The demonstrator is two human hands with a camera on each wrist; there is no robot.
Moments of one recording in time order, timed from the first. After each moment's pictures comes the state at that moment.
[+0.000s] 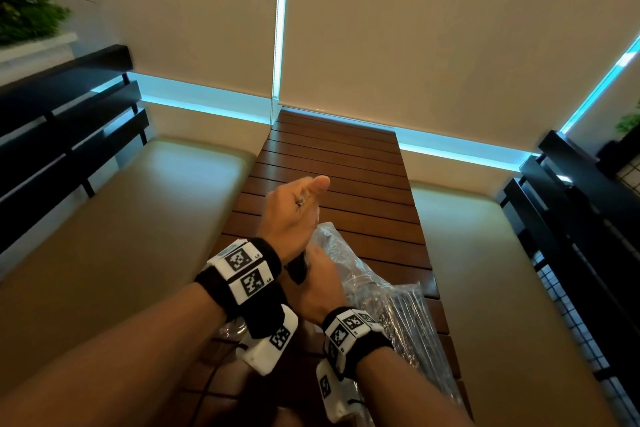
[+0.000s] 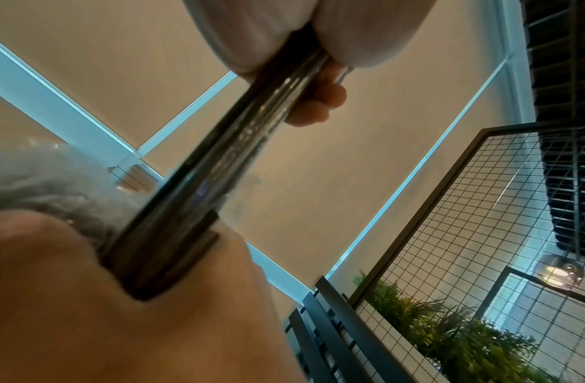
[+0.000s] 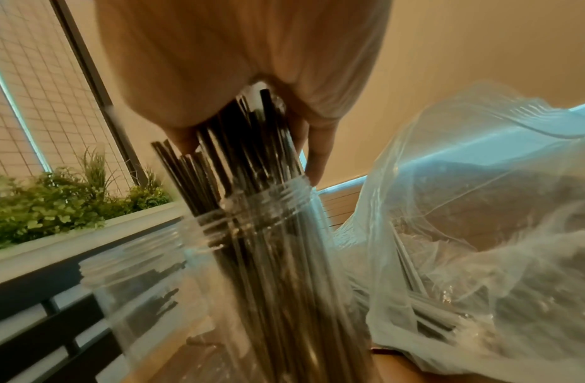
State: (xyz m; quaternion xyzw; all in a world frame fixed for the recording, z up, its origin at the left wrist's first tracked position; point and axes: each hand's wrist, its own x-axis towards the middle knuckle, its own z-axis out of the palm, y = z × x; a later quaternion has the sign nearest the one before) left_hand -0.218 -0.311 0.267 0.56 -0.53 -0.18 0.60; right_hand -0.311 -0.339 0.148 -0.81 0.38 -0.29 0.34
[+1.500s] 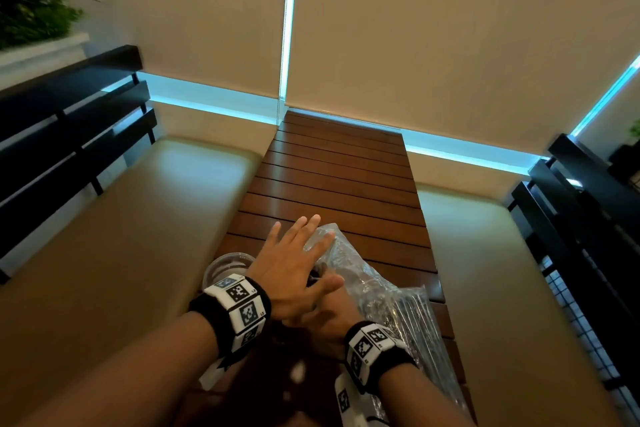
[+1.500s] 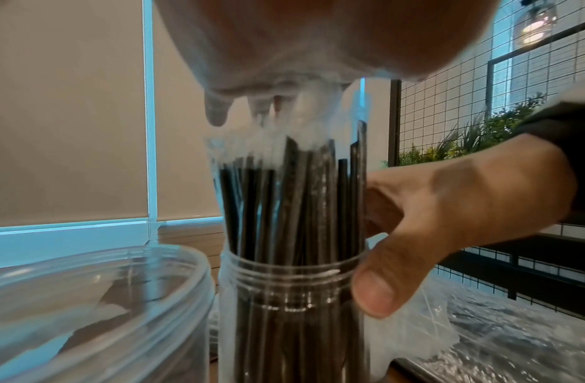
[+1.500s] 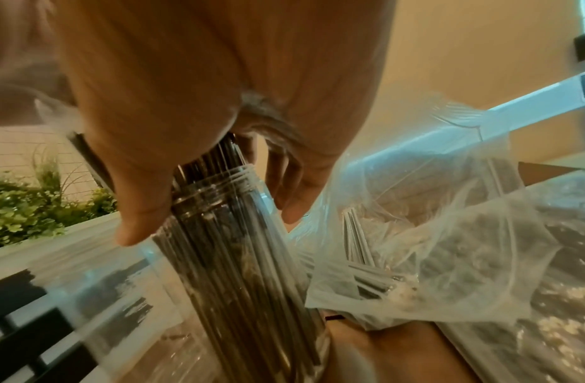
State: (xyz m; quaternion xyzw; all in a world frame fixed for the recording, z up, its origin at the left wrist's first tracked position) left_hand -0.205 -0.288 0.196 0.68 -0.73 -0.07 0.05; right_hand -0.339 -0.342 0.130 -0.81 0.37 -0.14 0.42
